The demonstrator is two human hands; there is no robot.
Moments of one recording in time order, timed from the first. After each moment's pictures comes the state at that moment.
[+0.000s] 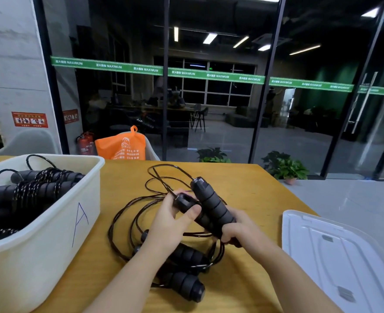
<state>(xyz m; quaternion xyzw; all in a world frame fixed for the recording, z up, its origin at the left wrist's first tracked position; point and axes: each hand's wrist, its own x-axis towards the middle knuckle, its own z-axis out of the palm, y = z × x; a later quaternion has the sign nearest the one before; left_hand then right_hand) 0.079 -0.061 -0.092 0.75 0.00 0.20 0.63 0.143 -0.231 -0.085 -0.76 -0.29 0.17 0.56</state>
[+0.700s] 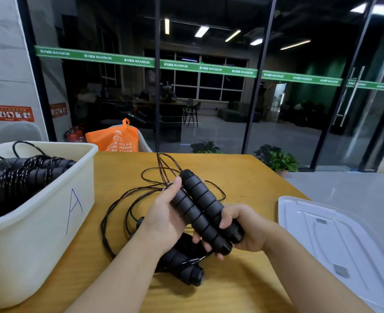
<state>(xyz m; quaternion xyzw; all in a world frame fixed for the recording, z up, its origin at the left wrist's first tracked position) 0.083 -0.061 -0.094 0.41 0.01 0.01 0.91 0.135 -0.229 -0.083 -0.57 -0.29 0.48 0.60</state>
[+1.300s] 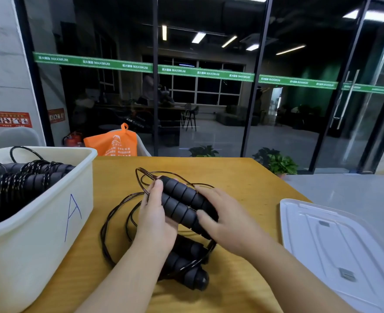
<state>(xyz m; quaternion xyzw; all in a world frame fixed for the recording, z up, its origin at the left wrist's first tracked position) 0.094 -0.055 -0.099 0.30 0.09 0.18 0.93 0.100 -0.205 -0.072 -0.89 -0.34 -0.09 0.29</state>
